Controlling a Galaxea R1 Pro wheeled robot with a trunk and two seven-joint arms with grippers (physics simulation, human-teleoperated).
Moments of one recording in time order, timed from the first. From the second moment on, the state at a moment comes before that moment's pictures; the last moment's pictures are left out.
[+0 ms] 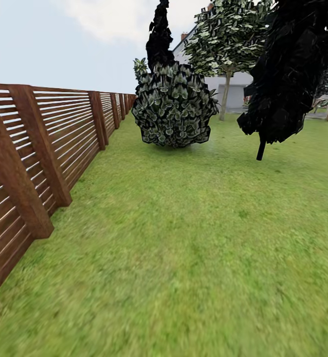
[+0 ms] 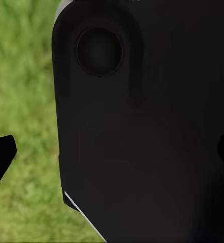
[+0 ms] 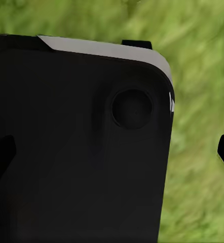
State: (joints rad) left arm 0.01 0.00 0.01 -0.13 0.01 0.00 -0.01; right arm -0.06 0.01 0.00 -0.03 0.05 -0.14 0.01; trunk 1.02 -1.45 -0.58
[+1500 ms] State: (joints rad) left arm 0.01 0.00 0.01 -0.13 0.01 0.00 -0.01; right arm -0.06 0.01 0.00 -0.03 0.05 -0.14 0.01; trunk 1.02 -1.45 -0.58
